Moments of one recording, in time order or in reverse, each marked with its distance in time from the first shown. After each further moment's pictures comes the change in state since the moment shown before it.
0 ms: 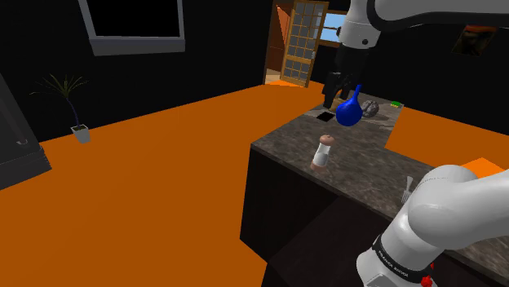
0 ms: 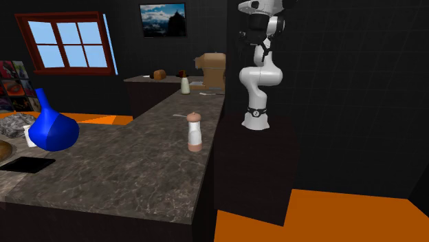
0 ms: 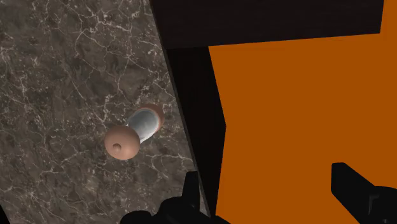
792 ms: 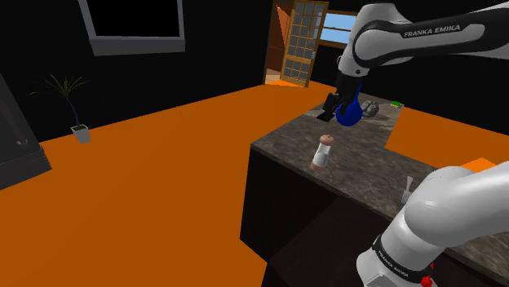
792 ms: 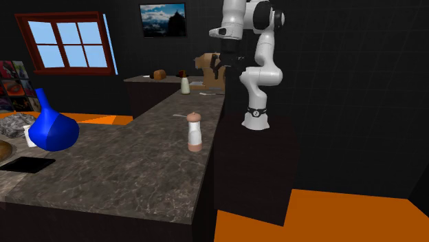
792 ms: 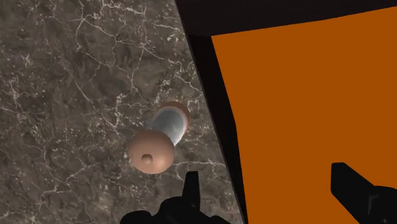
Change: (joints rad) arm -0.074 0.116 -0.193 -0.128 -0.064 0.270 -0.123
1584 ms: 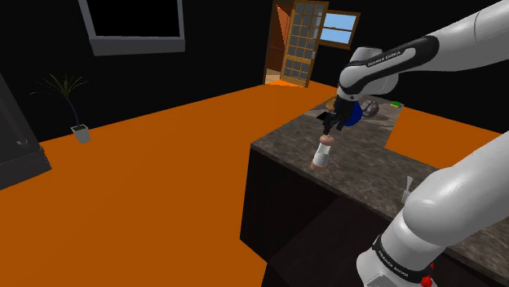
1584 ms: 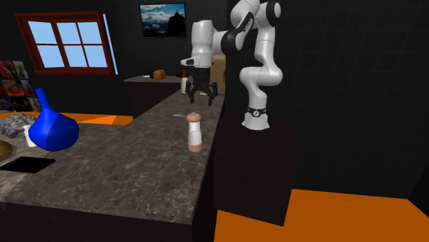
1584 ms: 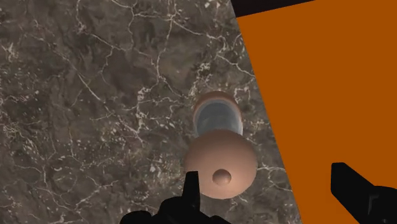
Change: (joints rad) arm -0.032 0.330 -0.240 0.004 0.043 0.342 -0.190
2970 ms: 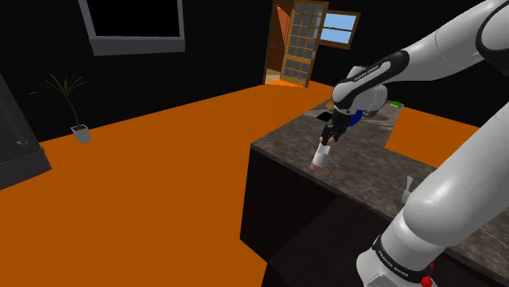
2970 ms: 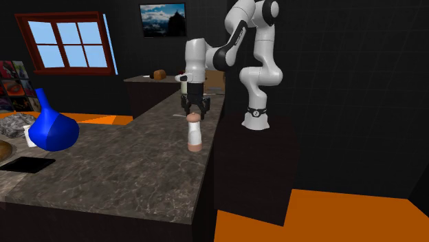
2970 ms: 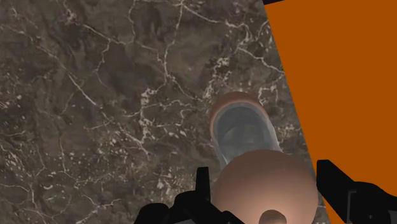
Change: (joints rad) arm 0.014 0.177 -0.076 -0.014 0.099 0.185 -0.110
